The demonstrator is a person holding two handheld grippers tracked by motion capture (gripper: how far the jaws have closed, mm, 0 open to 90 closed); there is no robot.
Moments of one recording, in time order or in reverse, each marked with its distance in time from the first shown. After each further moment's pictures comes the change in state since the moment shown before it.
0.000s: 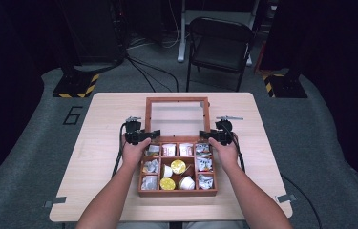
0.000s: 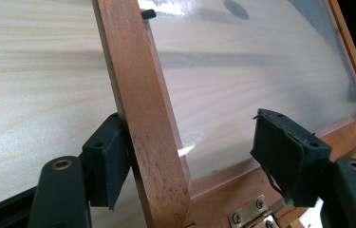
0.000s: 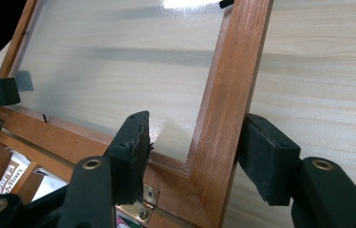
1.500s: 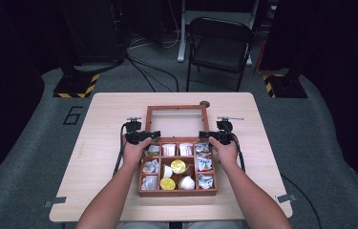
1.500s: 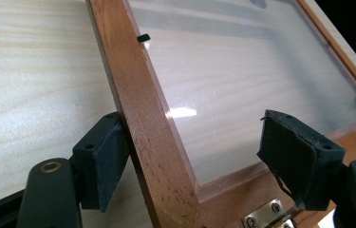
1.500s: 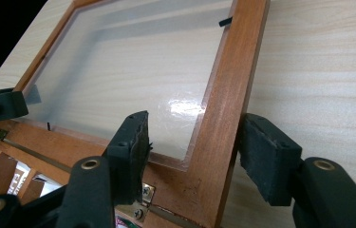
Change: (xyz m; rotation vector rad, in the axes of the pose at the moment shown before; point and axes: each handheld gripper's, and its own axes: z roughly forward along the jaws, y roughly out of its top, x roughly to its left) left arm 0.006 -0.001 0.007 0.060 0.020 -0.075; right arm -0.006 -0.002 0.007 0.055 0.021 0.137
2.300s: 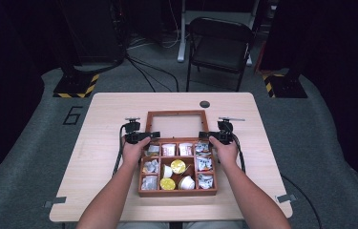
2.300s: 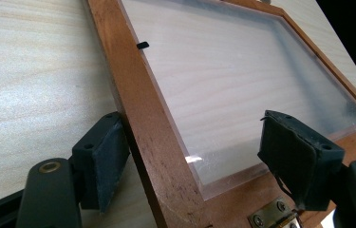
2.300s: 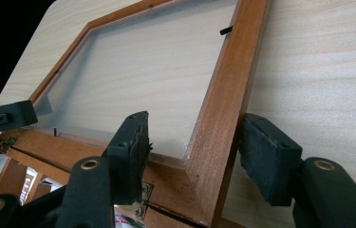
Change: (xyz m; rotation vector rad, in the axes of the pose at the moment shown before) left arm 0.006 0.000 0.001 0.032 -0.022 -0.061; right arm -0.004 -0.001 0.002 0.018 0.022 0.074
